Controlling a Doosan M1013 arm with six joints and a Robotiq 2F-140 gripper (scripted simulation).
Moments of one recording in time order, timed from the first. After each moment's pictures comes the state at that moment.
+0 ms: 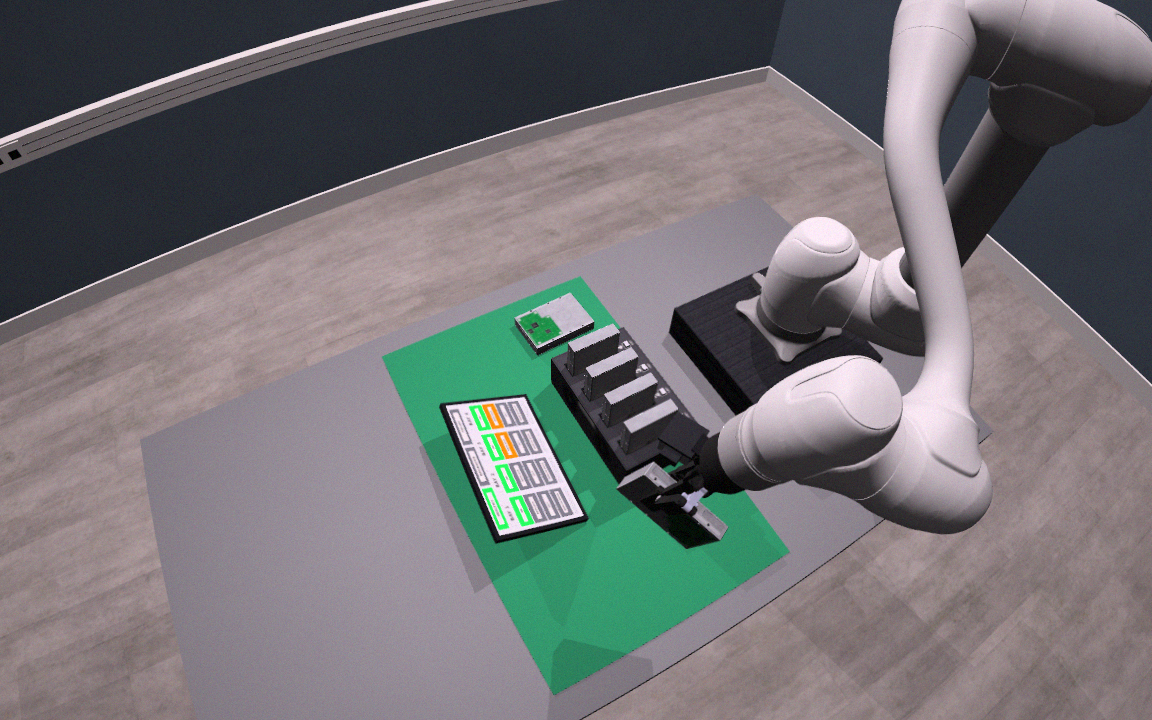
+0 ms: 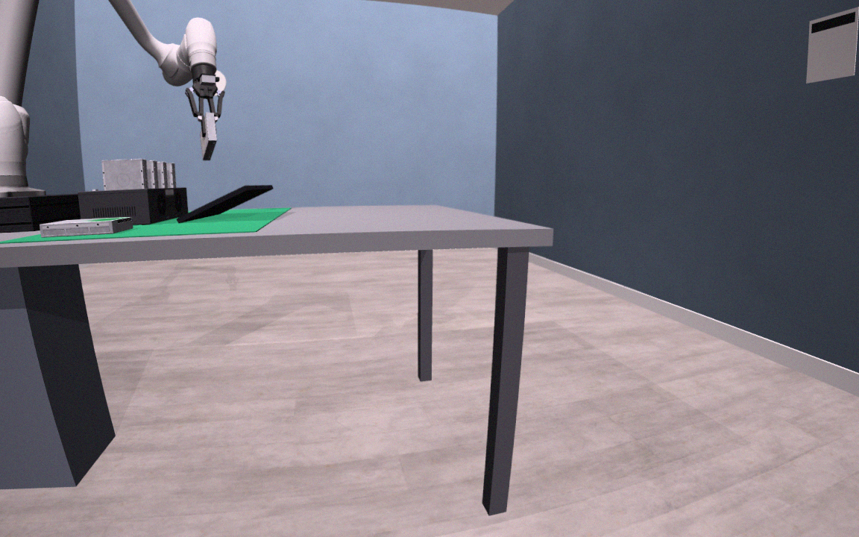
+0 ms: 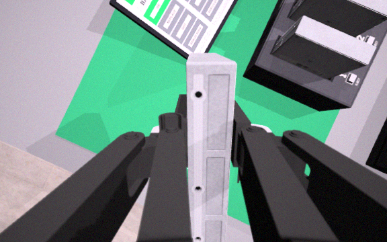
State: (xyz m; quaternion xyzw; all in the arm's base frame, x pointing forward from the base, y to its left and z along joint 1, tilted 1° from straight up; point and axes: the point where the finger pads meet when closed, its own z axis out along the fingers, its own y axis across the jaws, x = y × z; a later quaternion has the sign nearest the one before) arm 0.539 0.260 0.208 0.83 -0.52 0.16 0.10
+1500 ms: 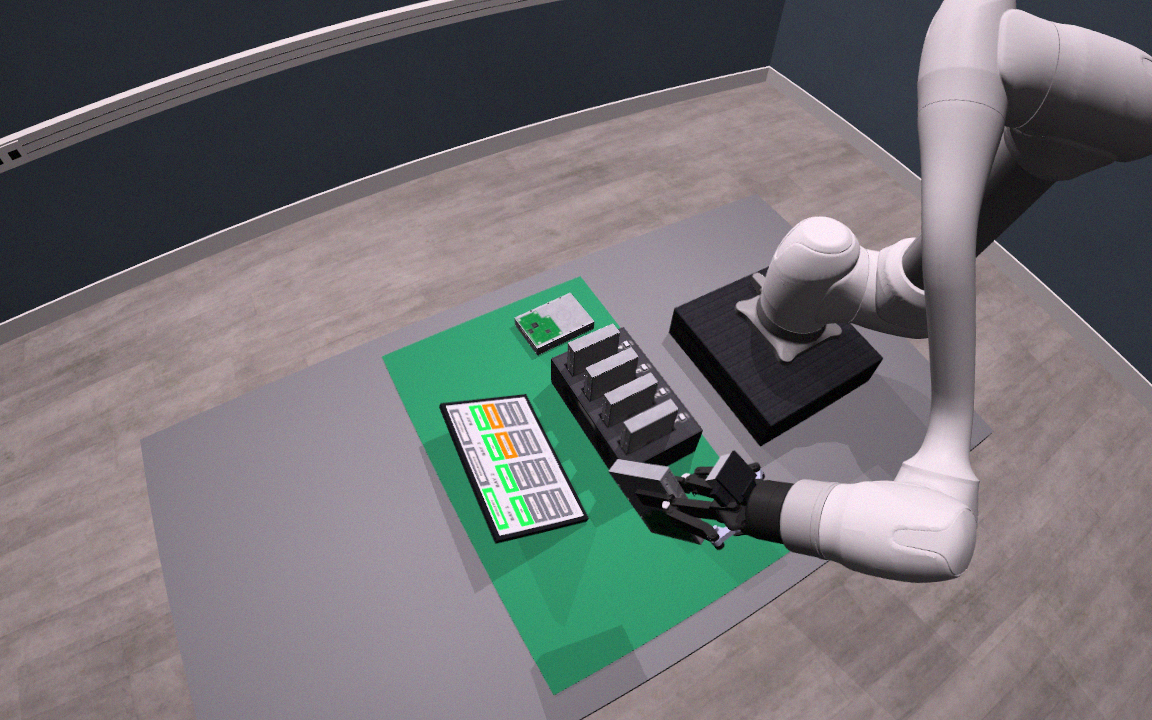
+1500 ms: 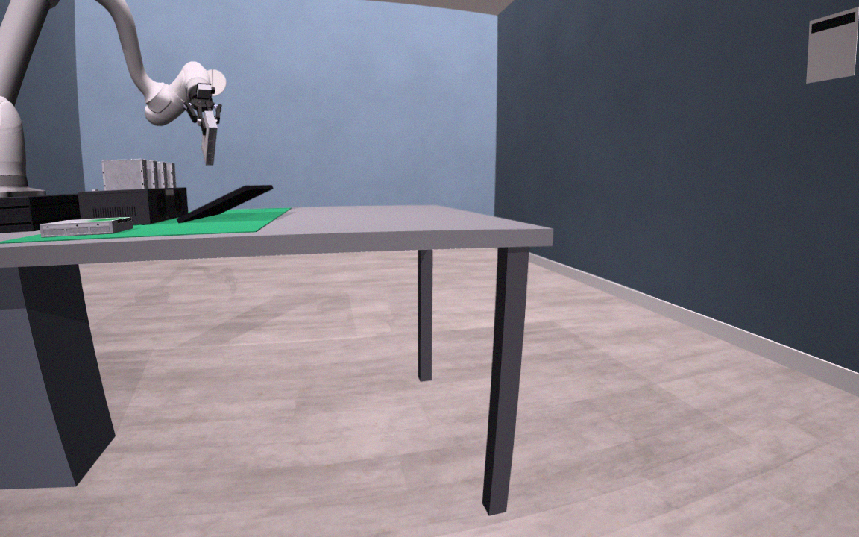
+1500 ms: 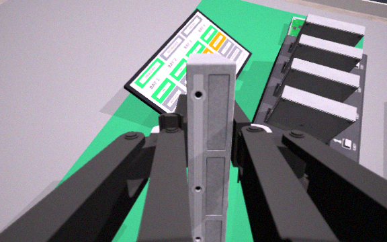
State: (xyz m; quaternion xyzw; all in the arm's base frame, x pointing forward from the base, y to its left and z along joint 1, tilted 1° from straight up) arm 0.539 0.260 0.208 0.76 -0.48 0.37 0.23
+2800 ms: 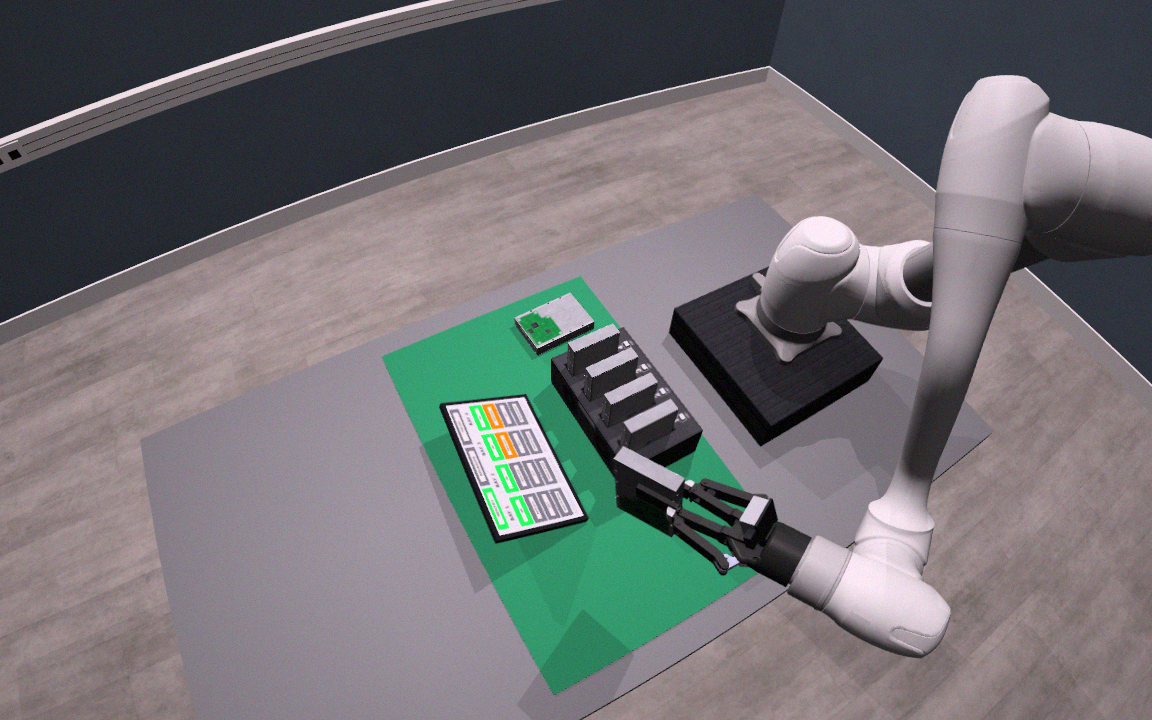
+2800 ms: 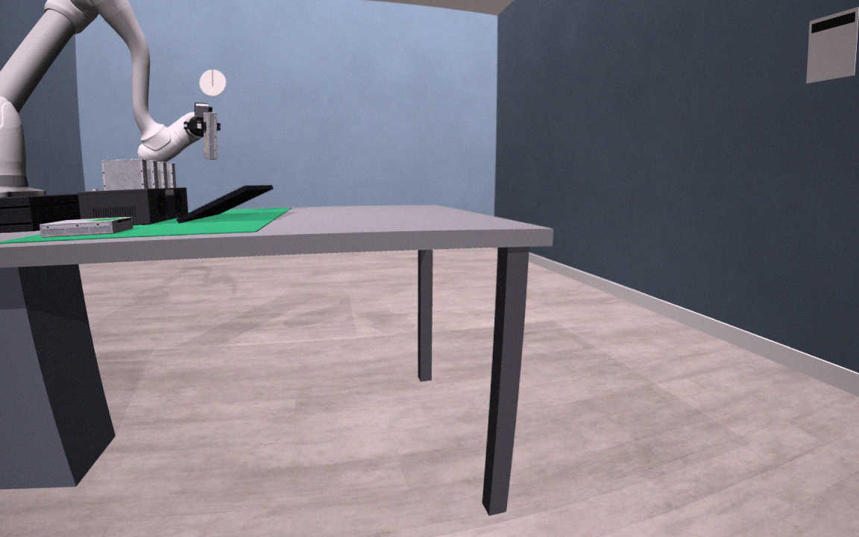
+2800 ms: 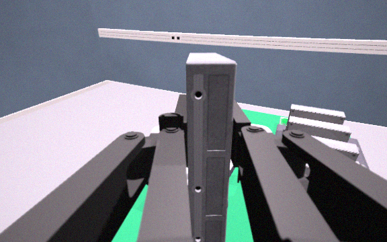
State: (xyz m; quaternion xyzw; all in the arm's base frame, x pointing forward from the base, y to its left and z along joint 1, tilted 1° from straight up) arm 0.540 0.260 0.208 0.64 -0.40 0.56 0.35
